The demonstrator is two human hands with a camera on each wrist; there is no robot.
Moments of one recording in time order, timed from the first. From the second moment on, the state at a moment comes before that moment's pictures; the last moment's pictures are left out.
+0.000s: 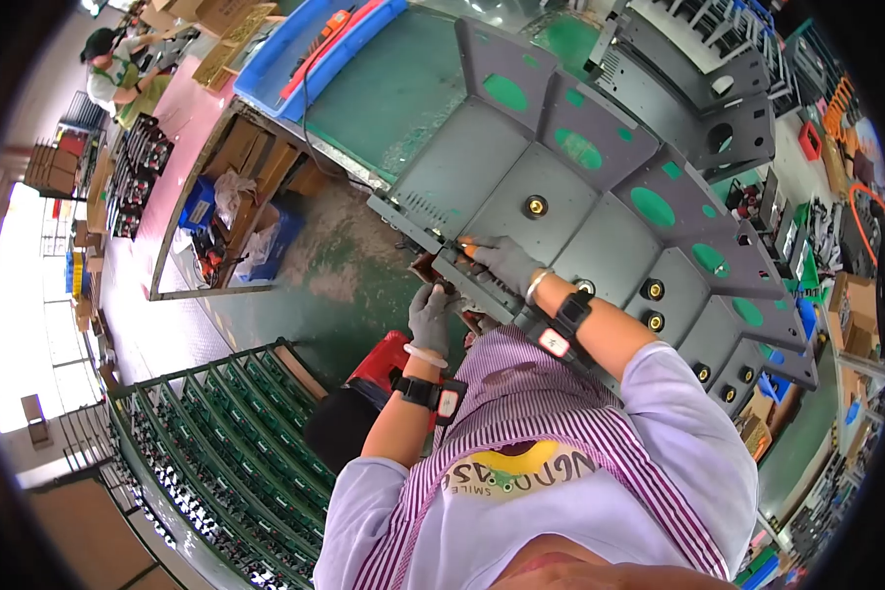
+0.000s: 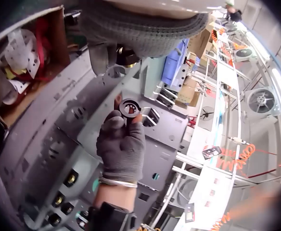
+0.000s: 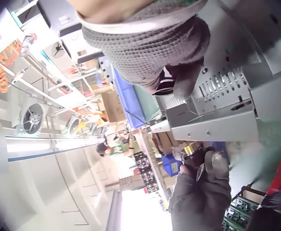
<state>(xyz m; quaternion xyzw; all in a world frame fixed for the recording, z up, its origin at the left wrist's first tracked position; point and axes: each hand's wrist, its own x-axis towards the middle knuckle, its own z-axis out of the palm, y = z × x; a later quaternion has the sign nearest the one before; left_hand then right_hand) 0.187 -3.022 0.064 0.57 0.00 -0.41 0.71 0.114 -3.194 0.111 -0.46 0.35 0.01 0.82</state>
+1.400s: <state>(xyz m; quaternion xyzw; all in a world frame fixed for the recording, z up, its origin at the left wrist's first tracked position) 0.200 -3.043 0.093 0.70 -0.09 -0.41 0.58 0.143 -3.205 0.106 -0.75 0.27 0.13 0.60</state>
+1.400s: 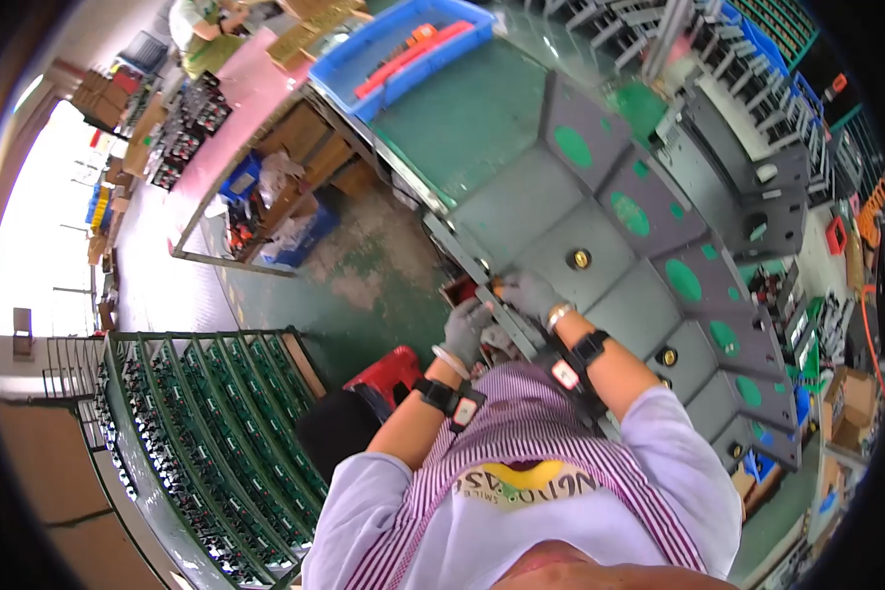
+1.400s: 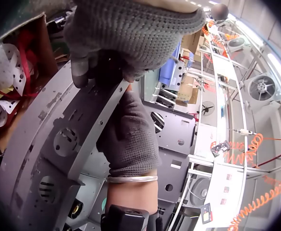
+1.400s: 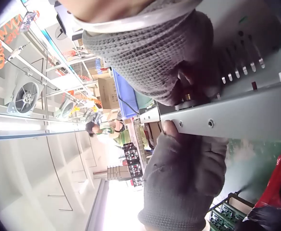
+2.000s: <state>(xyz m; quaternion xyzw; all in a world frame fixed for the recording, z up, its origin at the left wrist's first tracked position) 0.207 -3.043 0.079 0.65 -0.08 -0.46 0.60 0.141 -3.223 0.101 -0.70 0.22 0.14 0.67</state>
